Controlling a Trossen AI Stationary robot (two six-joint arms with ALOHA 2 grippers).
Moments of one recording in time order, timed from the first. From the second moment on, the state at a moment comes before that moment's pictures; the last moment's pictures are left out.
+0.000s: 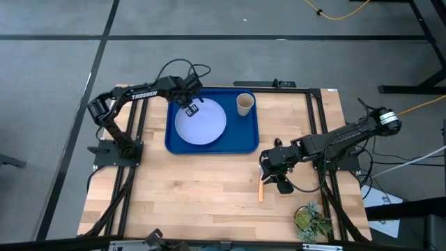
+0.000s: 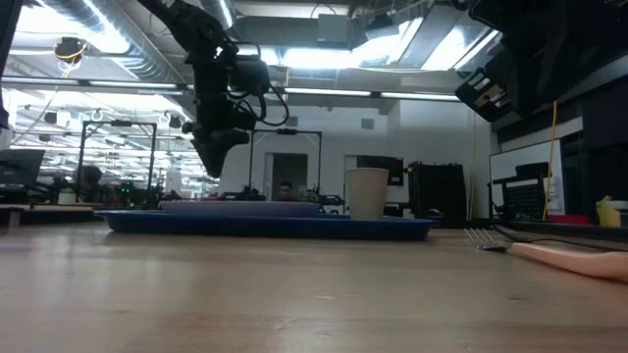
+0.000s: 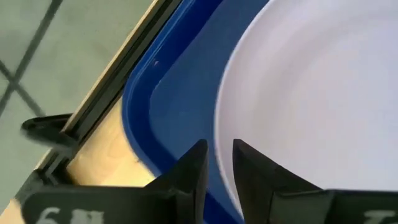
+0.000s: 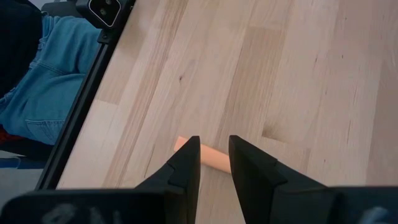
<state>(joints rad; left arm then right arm) 0.63 1.64 1.19 -0.80 -0.31 -0.08 0.29 1.28 0.77 -0.37 -0.25 0.15</state>
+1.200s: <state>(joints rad) -0.02 0.75 0.67 -0.56 0.06 -0.21 0.33 1.28 0.77 -0.70 -0.04 0.57</state>
